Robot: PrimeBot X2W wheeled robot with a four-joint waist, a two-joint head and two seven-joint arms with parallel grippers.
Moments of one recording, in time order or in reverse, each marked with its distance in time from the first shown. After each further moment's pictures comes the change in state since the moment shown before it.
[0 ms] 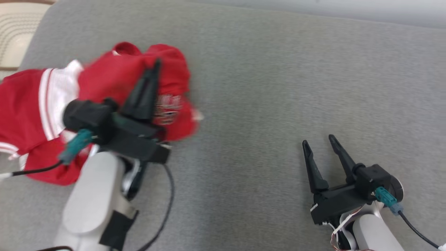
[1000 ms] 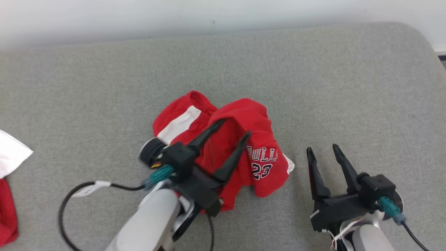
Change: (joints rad) left arm 0.036 -0.031 -0.395 0.098 -0.096 0.000 0.000; right arm 0.054 0.060 -0.066 -0.017 0.008 0.000 0.000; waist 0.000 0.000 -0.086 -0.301
